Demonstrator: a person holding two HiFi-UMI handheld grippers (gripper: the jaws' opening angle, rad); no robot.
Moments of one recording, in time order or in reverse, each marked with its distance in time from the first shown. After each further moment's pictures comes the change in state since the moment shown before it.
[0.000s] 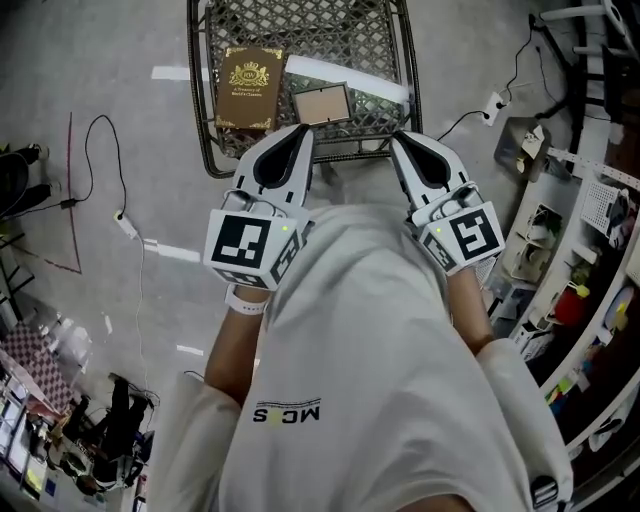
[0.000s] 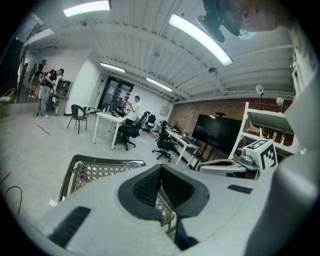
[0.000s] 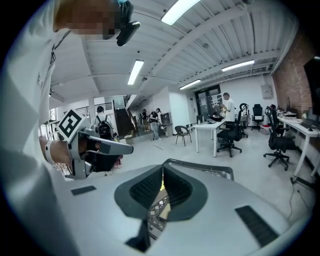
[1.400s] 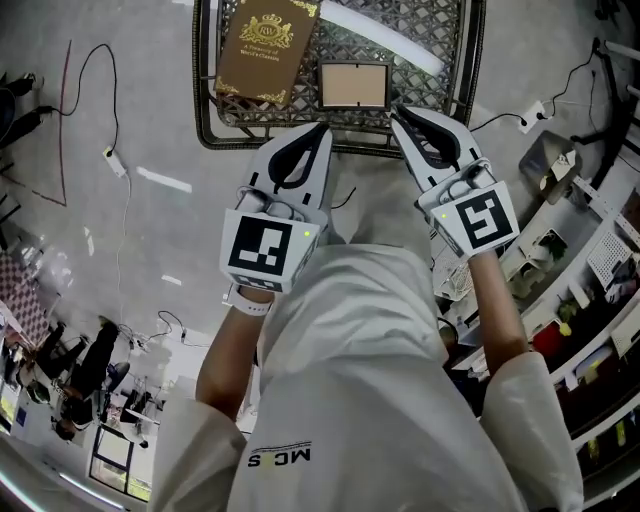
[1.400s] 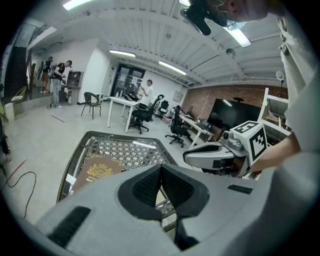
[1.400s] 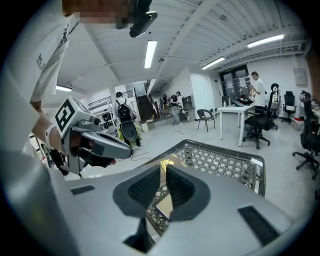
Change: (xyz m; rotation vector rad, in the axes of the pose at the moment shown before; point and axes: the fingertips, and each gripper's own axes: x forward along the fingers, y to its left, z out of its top) left arm 0.049 0.059 -0.107 -0.044 0.160 0.144; right arm 0.115 -0.019 -0.094 -0.095 0.169 0.290
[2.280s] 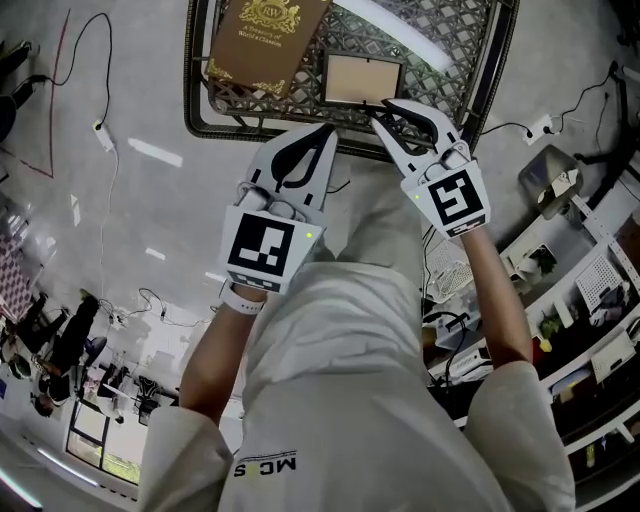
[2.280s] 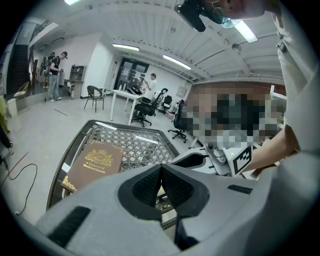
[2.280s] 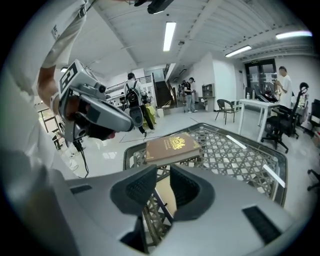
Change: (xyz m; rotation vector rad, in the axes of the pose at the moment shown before) left arm 0.026 0.012 -0.048 -0.028 0.050 0.017; right arm 0.064 0.004 -0.088 -0.152 0.154 0.175
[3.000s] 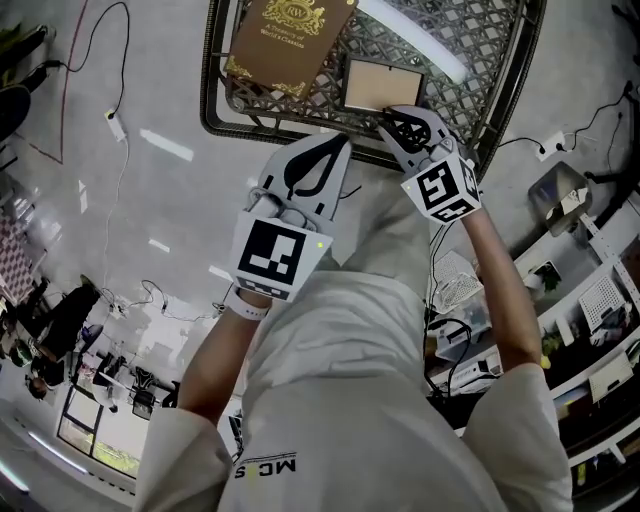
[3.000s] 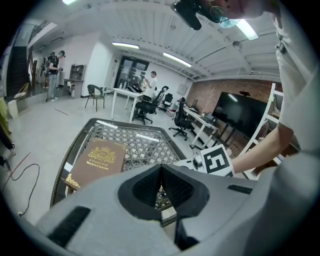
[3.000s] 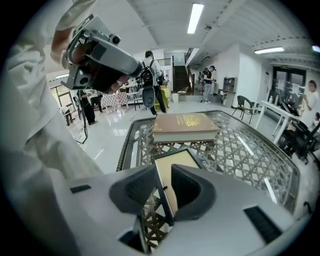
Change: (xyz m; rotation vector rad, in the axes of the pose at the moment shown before) left arm -0.005 0.004 -0.007 0.005 0.023 0.010; right arm 0.043 0.007 -0.068 -0.228 0.202 0.089
